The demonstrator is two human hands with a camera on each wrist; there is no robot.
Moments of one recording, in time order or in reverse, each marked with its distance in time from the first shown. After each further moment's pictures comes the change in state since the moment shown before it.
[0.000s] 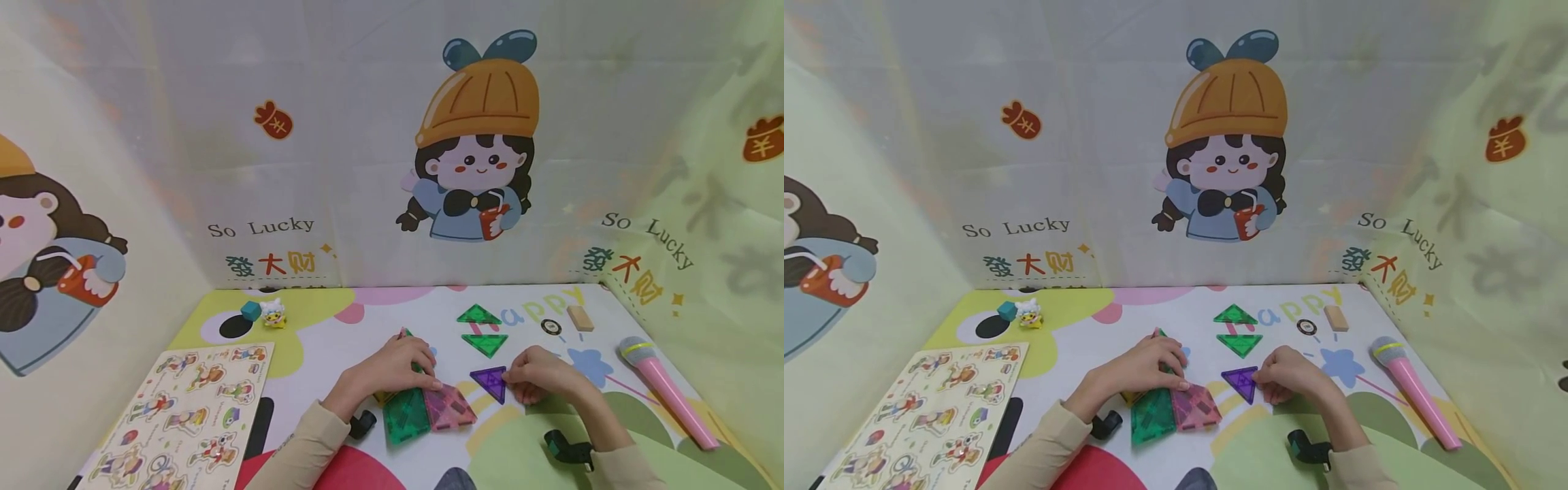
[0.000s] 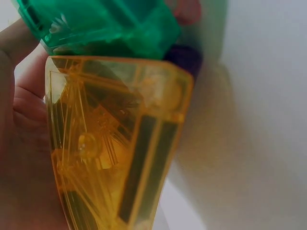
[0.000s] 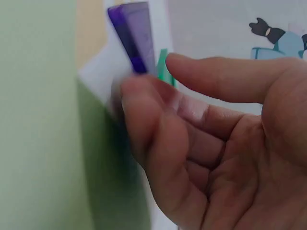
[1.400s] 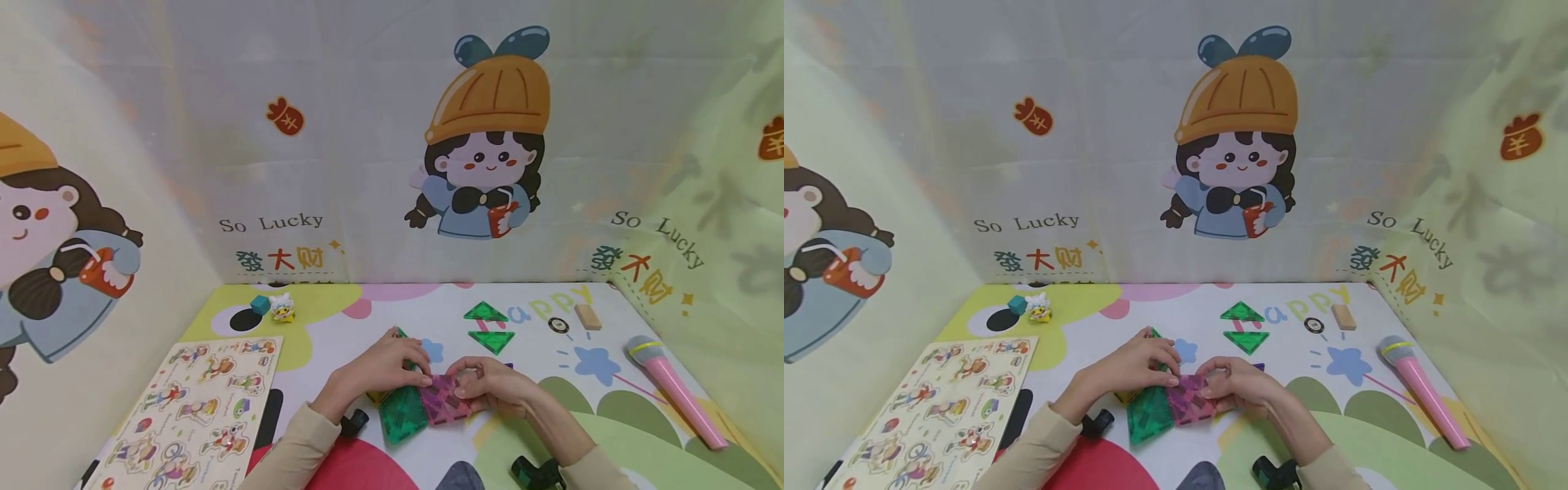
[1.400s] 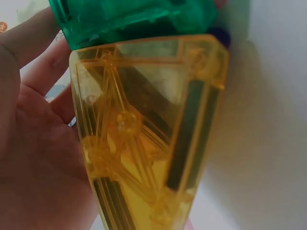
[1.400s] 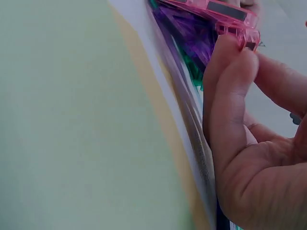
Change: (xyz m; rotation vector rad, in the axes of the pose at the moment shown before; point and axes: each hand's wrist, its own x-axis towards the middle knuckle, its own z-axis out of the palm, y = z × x) left_hand -0.027 -0.003 -0.010 -0.039 0.010 -0.022; right_hand 0.025 -0.027 0.069 0.630 -0.423 -0.128
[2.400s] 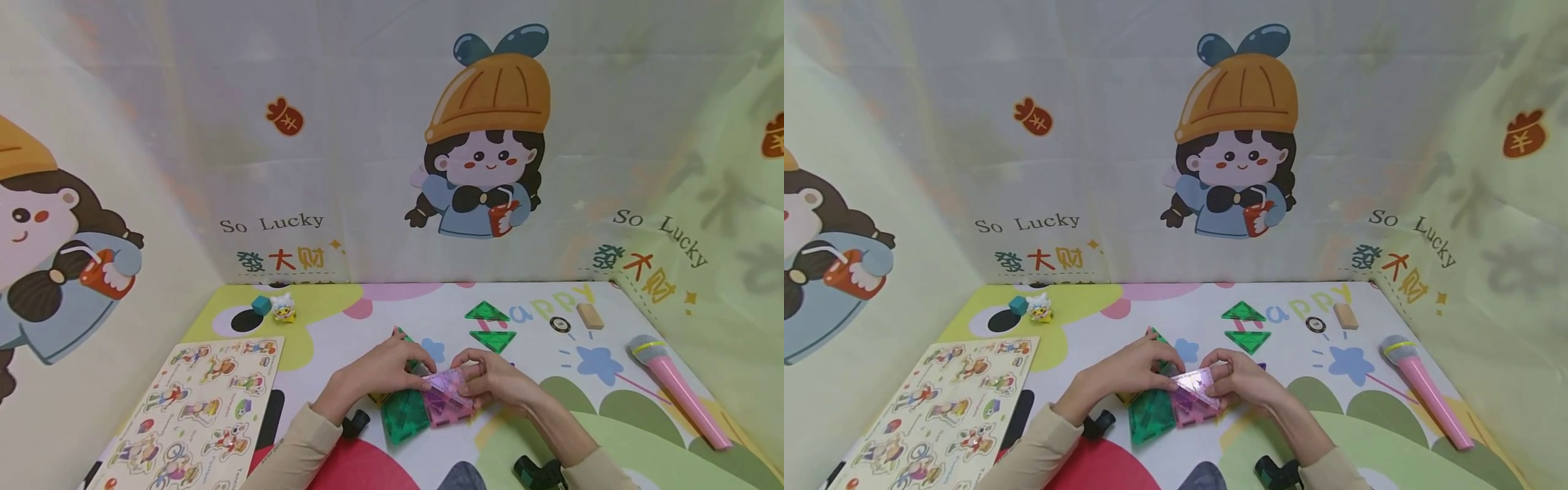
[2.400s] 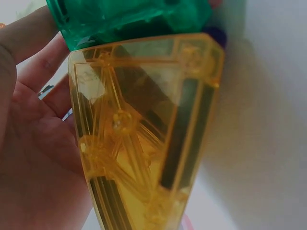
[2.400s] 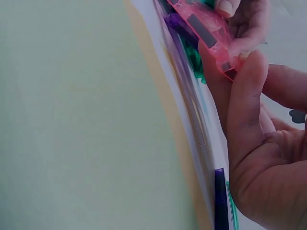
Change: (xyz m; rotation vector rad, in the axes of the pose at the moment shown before) left_hand 0.002 0.003 -0.001 0.021 -0.016 0.029; right_hand 0.000 -0.004 0.004 -0.119 0.098 -0.090
